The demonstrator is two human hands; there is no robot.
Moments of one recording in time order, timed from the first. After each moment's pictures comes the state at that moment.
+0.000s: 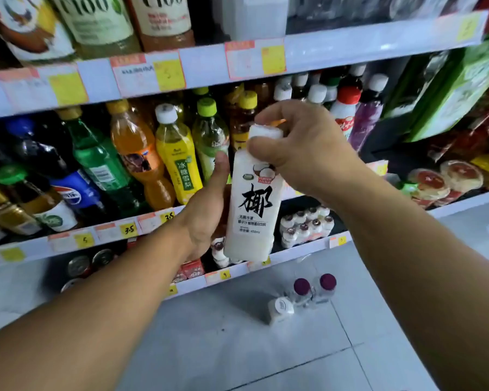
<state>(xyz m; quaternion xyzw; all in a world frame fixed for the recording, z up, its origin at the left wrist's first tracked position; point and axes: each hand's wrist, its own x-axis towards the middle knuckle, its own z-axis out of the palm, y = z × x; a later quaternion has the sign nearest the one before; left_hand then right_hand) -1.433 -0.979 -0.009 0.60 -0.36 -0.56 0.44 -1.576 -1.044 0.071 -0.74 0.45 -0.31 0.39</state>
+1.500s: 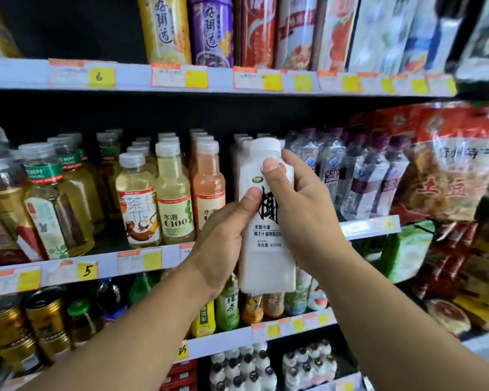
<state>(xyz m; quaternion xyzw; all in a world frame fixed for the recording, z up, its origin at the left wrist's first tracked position) -1.452 -0.958 0.216 0.41 -0.49 -0.44 0.63 -1.557 -1.022 0.234 -0.65 0.27 -0.54 0.47</state>
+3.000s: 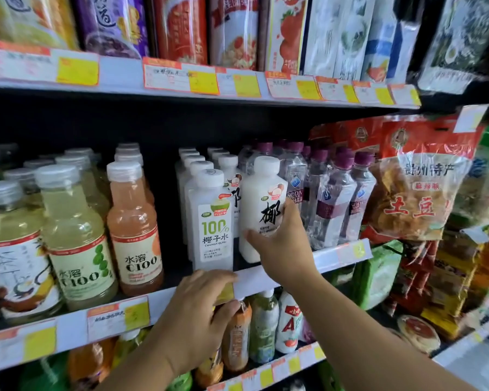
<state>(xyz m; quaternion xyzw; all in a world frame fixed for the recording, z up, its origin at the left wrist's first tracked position) -1.431 -1.067 0.119 0.61 -0.73 -0.02 0.31 -1.585 -1.163 0.178 -0.69 0.44 -0.50 0.30</state>
